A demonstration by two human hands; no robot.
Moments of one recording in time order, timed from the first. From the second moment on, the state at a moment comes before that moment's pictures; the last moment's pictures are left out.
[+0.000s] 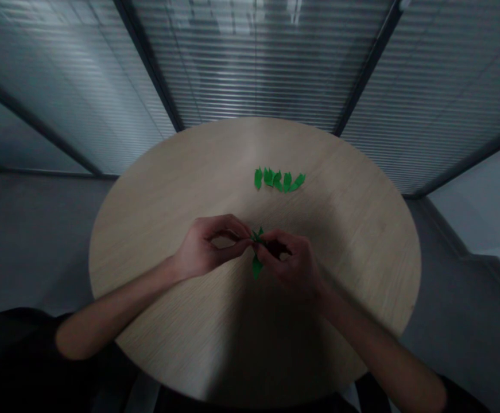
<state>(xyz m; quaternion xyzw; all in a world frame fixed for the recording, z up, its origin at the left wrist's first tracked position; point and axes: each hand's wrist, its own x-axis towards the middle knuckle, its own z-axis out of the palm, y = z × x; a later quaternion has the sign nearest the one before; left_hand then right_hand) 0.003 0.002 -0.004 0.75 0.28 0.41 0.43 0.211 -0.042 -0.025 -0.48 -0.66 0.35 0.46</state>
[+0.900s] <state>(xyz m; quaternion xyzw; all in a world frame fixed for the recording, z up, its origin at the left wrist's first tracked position) -0.002 0.008 -0.001 0.82 0.25 0.38 0.34 0.212 -0.042 -0.025 -0.49 -0.67 0.33 0.45</state>
